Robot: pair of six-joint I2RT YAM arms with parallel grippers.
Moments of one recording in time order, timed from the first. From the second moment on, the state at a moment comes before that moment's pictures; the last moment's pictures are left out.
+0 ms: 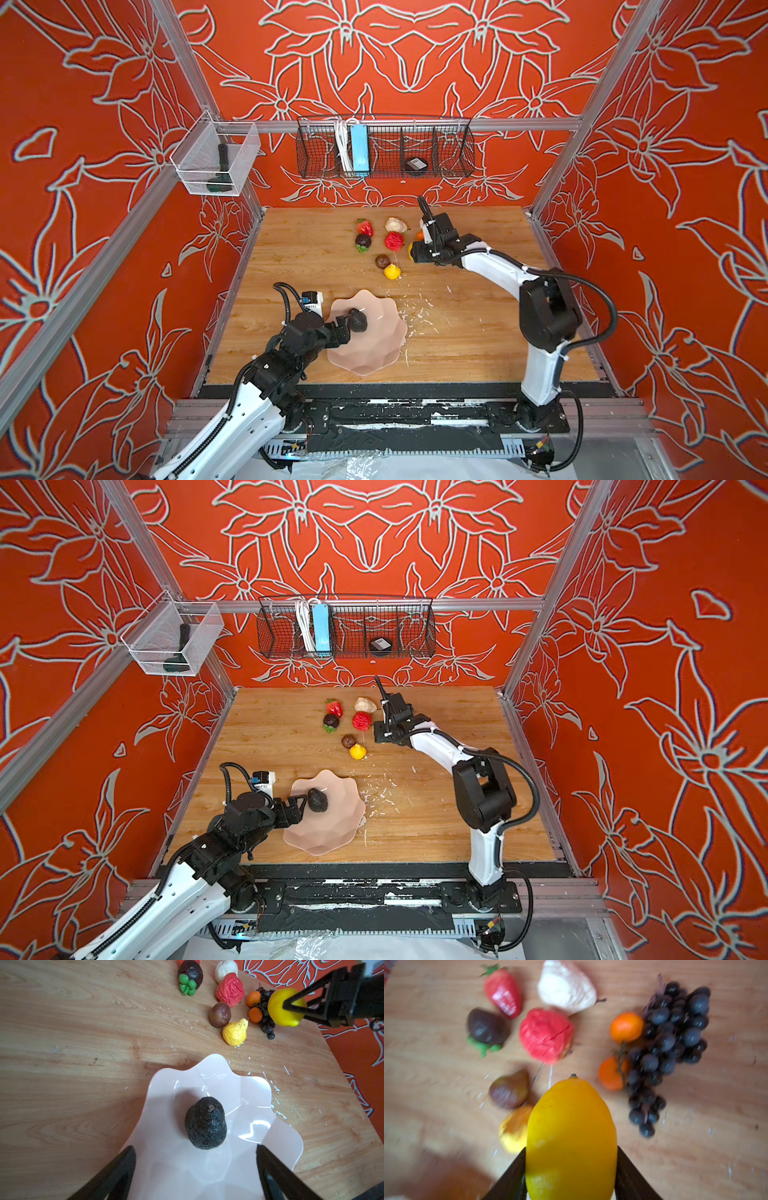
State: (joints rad) left arm -0.49 0.55 0.38 -0.44 -0.12 -0.61; right arm 0.51 1.84 1.41 -0.39 -0.06 0.35
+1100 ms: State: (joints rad) left arm -0.49 0.95 0.68 -0.26 0.51 -0.98; right arm 0.93 1.27 0.65 0.29 -0.11 0.29
